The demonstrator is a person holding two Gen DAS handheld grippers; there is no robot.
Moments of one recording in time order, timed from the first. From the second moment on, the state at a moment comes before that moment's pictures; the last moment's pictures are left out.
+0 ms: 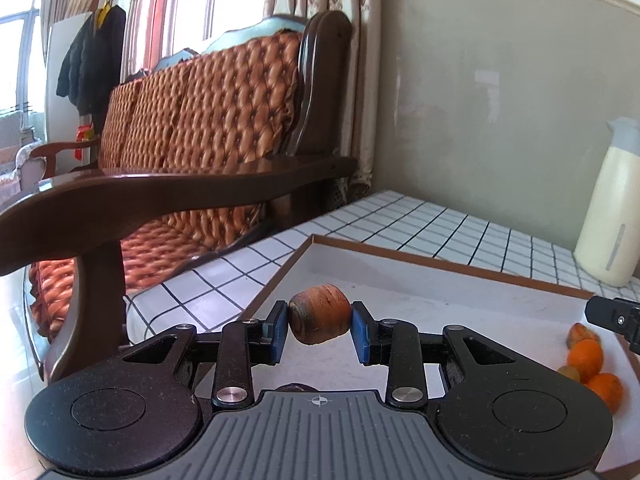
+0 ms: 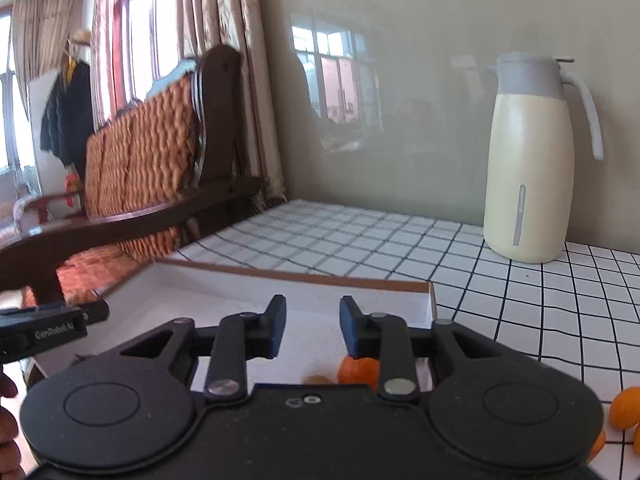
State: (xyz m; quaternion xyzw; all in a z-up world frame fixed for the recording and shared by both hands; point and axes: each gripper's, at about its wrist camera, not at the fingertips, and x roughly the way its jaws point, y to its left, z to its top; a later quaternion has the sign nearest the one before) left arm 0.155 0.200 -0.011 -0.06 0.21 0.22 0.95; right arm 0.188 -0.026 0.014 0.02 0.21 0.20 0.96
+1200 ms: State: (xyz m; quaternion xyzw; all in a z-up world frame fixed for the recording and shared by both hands) left arm 0.071 0.161 0.020 -0.06 0.17 0.22 0.96; right arm 0.120 -0.115 0.048 0.12 0.09 0.27 0.95
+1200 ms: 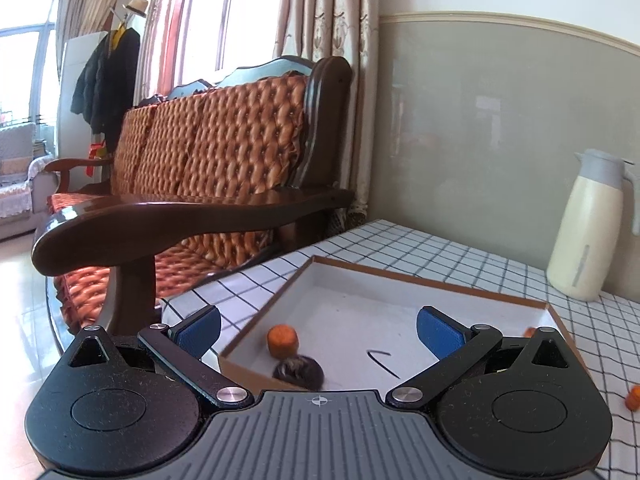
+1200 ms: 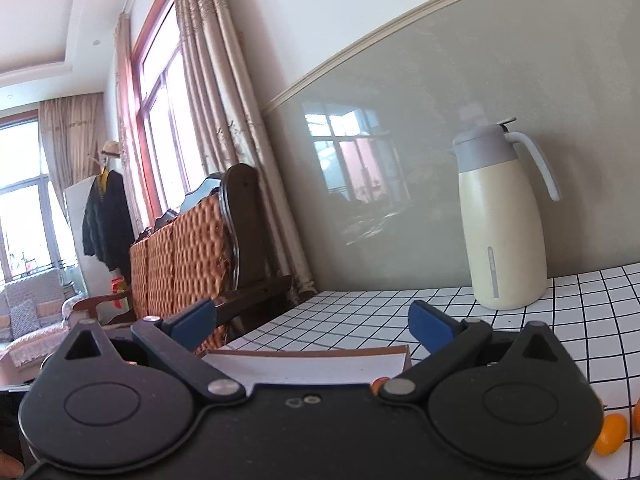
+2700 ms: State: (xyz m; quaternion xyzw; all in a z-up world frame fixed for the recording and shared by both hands) left arm 0.088 0.036 0.006 -0.02 0.19 0.08 0.98; right arm 0.075 -0.208 0.033 0.09 0.13 0.18 0.97
